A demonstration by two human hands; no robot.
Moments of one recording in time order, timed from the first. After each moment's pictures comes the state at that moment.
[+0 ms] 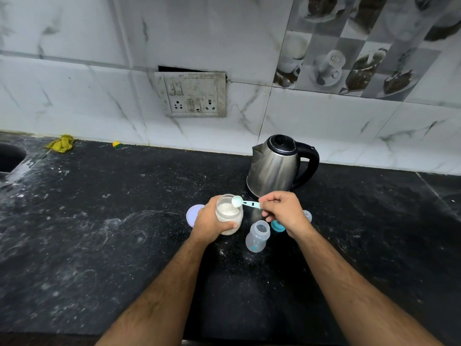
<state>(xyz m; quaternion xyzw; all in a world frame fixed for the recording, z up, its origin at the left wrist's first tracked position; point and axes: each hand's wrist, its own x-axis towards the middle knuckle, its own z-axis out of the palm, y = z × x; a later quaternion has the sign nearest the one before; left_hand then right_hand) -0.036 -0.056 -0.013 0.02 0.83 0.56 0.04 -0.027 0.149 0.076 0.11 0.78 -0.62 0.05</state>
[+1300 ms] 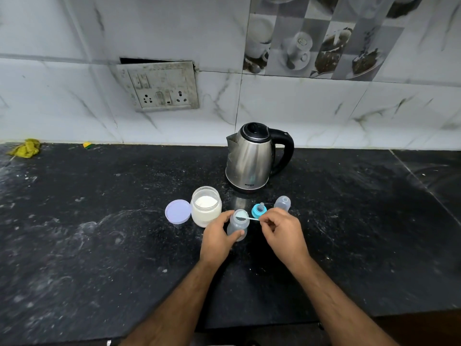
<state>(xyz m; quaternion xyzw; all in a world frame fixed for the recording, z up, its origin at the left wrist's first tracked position) 0.020 0.022 -0.027 0.04 0.83 0.56 0.01 0.057 0.189 0.049 -0.04 0.93 -0.33 -0.17</state>
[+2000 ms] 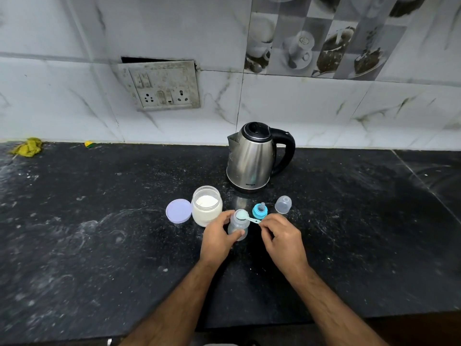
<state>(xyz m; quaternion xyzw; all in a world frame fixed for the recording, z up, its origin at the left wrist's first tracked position) 0.021 0.022 -0.028 0.04 0.82 0.57 0.02 0.071 0.185 0.043 -0.10 0.93 -0.27 -0.24</state>
